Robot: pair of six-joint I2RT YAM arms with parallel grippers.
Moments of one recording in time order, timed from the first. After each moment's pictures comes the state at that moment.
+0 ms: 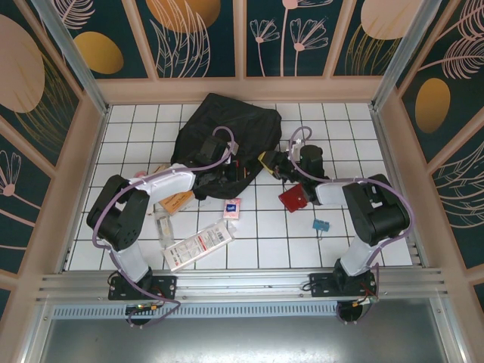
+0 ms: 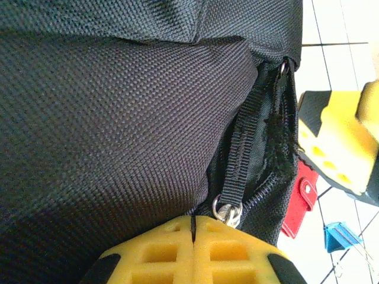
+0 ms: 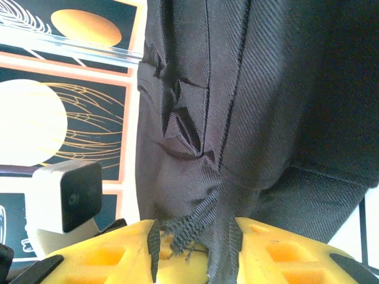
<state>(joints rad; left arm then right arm) -0.61 1.77 1.10 -0.14 0.33 -0.62 0.37 1.71 0.70 0.71 -0.61 1.12</state>
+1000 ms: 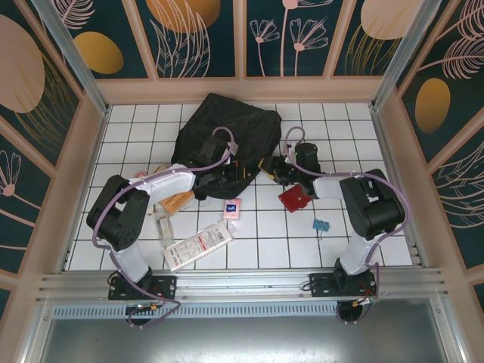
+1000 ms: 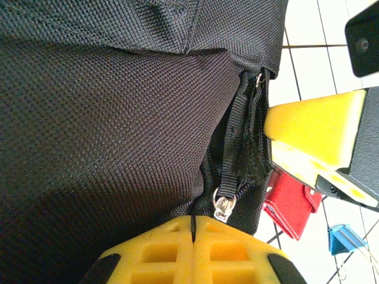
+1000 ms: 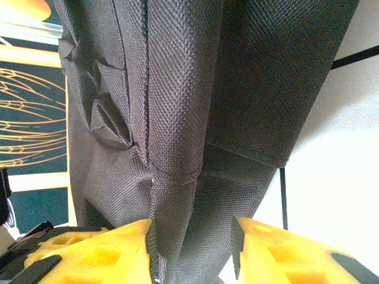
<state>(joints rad) -0.61 1.77 1.10 -0.14 0.31 -0.62 0.37 1.76 0.78 0.45 -0.61 0.98</state>
